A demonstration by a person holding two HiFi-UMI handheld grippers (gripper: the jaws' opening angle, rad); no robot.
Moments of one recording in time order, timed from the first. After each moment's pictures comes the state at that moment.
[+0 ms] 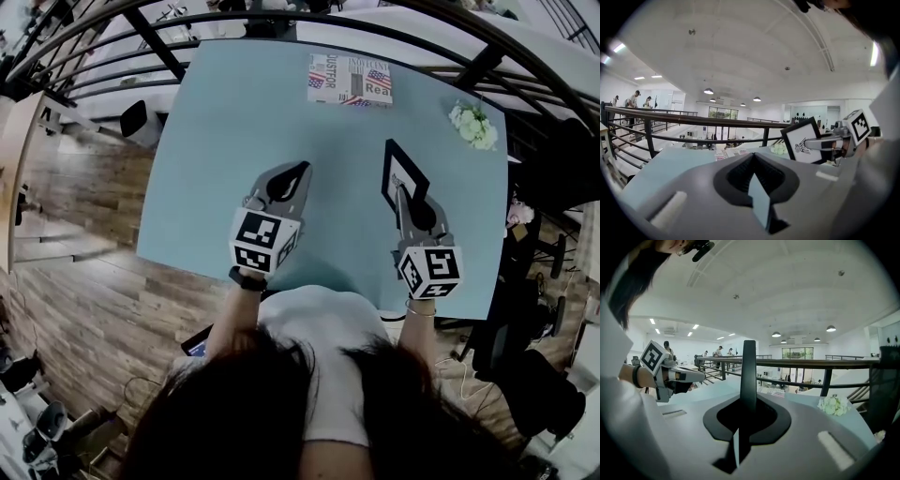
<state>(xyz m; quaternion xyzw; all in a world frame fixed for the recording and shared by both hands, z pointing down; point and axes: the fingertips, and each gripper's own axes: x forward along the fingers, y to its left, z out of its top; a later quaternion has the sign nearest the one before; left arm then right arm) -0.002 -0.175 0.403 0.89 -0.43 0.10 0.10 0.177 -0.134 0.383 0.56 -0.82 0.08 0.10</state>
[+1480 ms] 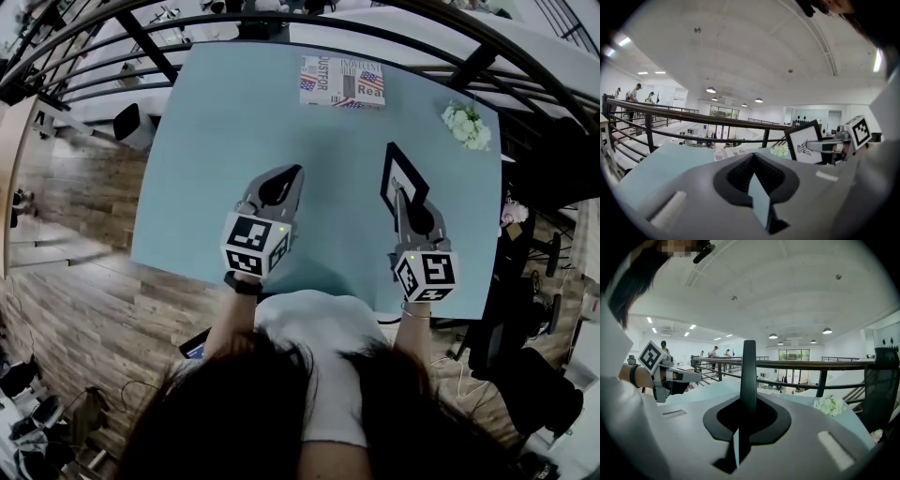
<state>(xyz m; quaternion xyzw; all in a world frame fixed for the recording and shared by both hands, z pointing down) -0.002 -0.177 0.407 0.89 -0.43 0.08 0.12 0.190 -0.132 0.384 0.58 -0.80 0.07 0.10</state>
